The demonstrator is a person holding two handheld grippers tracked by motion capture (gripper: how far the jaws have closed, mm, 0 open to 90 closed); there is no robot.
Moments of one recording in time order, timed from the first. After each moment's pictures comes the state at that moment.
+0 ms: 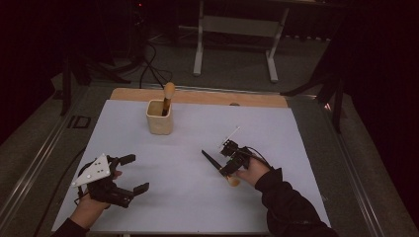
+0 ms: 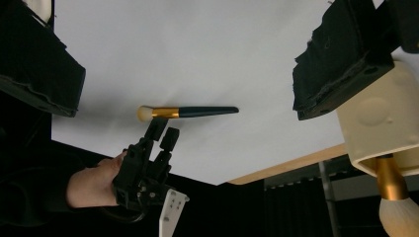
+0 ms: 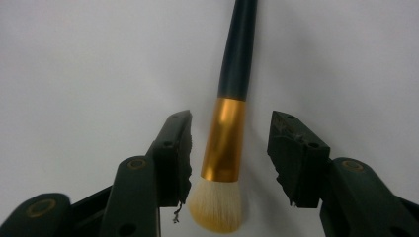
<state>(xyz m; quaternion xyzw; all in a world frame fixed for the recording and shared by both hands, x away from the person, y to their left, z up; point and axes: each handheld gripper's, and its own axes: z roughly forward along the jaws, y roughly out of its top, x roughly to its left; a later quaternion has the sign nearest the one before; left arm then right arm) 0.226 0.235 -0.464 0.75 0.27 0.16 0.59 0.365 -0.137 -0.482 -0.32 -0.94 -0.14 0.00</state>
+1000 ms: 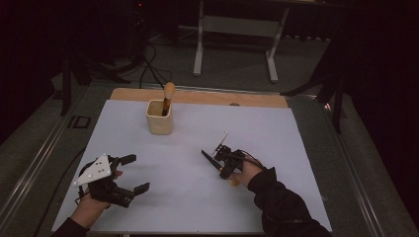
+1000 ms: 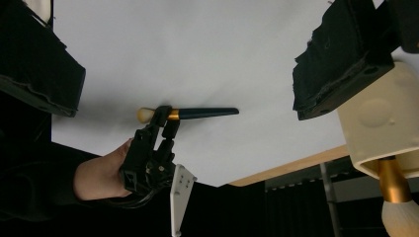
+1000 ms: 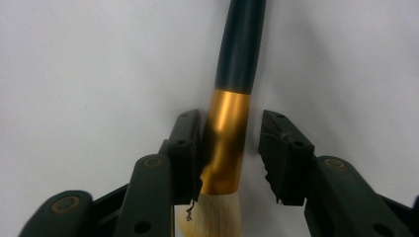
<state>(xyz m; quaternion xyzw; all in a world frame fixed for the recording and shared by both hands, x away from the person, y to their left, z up) 0.228 0.234 -0.465 0.75 0.26 0.15 0.59 0.365 -0.119 -0.502 -0.30 -0.95 -0.07 -0.02</state>
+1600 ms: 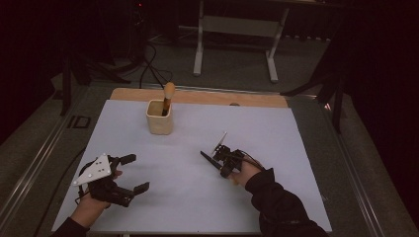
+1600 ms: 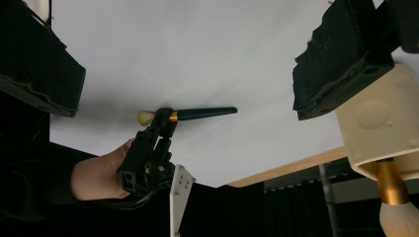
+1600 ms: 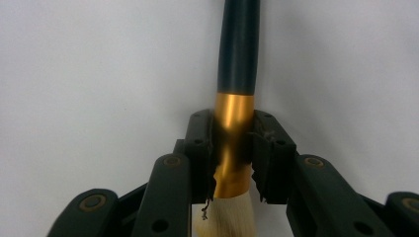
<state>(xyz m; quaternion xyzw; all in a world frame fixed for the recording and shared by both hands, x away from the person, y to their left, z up) 0.229 0.235 -0.466 0.75 0.27 0.15 0.59 0.364 -0.116 -0.502 -0.31 -0.95 -0.06 -0.03</state>
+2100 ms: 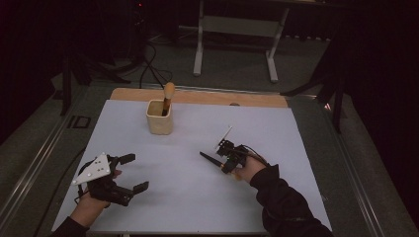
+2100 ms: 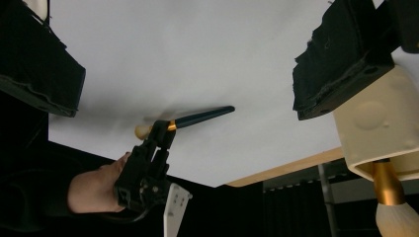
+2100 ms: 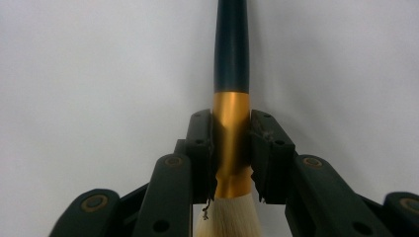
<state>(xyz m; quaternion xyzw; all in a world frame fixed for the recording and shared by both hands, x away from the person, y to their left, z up) 0.230 0.237 -0.466 0.75 0.27 0.15 0.59 0.371 -0.127 -0.482 -0.31 -0.95 -0.09 -0.01</state>
